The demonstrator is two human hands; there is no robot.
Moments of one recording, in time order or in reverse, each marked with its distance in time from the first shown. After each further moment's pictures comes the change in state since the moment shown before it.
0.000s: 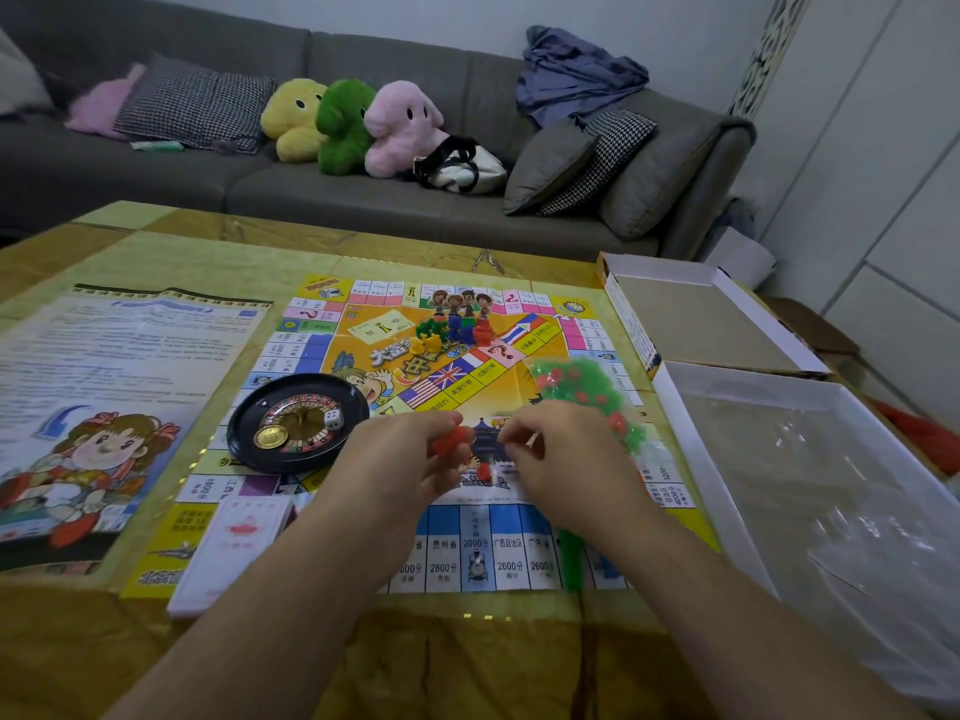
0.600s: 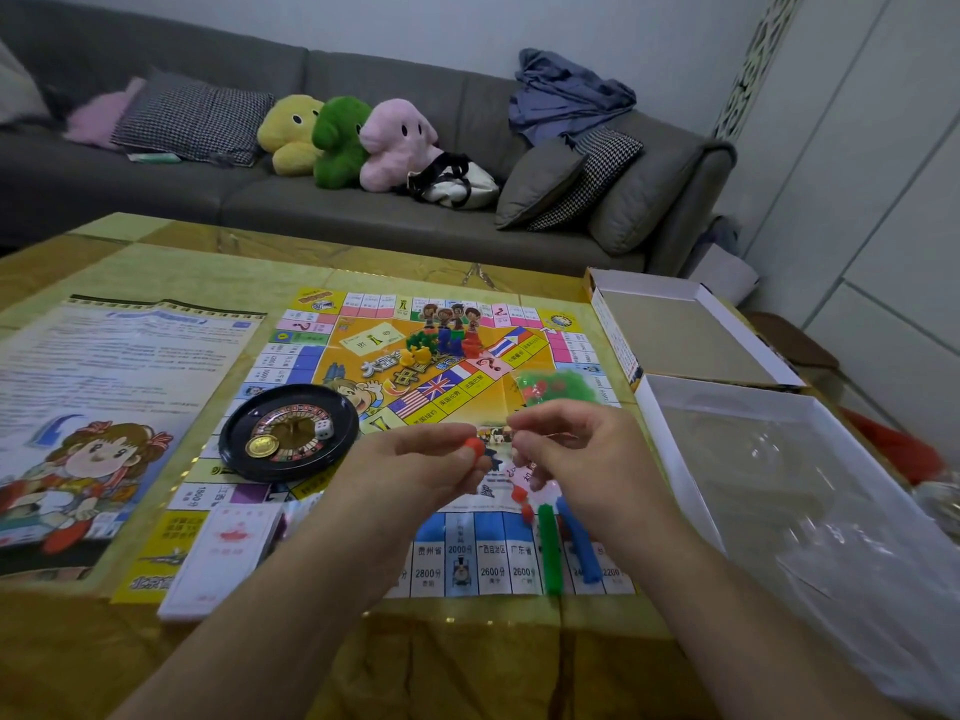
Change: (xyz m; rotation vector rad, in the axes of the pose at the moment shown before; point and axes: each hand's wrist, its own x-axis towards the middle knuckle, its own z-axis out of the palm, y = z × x) left_hand -0.019 -0.007 -0.004 0.117 -0.189 0.141; right_hand -0.022 -0.006 -0.036 0.713 0.092 0.237
